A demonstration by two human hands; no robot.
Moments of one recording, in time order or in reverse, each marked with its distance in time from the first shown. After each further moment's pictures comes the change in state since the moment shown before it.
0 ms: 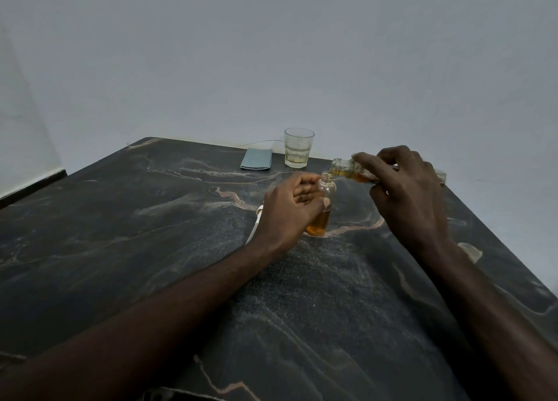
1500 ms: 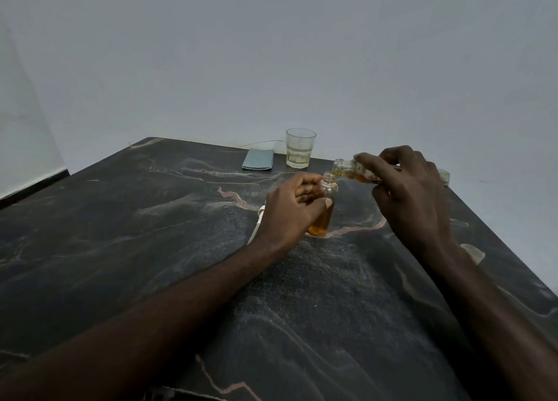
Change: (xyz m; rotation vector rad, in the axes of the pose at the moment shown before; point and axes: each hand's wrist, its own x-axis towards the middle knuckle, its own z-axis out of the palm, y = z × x) left_hand 0.000 0.001 0.000 -0.006 0.006 -0.007; right_hand 0.000 0.001 0.001 0.005 0.012 -0.012
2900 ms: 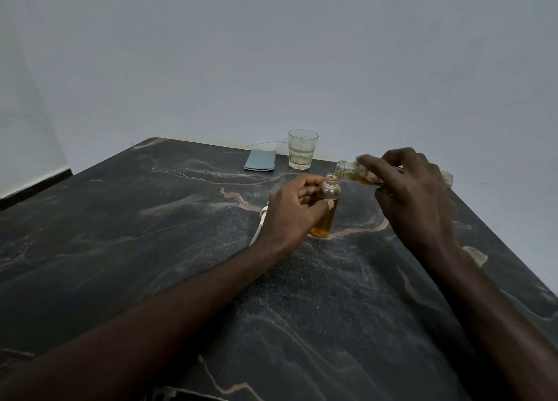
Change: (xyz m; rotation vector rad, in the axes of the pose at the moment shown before) left_hand 0.001 -0.001 0.000 -0.002 0.000 0.001; right_hand 0.001 0.001 0.000 -0.017 -0.005 -0.008
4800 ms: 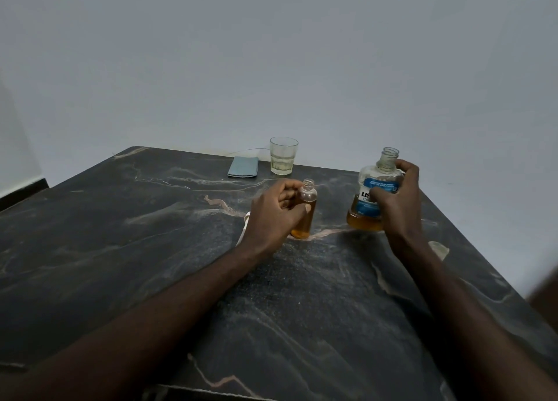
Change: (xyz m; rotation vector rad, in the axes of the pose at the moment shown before) left_hand 0.001 0.003 -0.003 0.017 -0.011 0.021; right_hand -0.009 0.005 -0.008 0.894 0.045 0.855
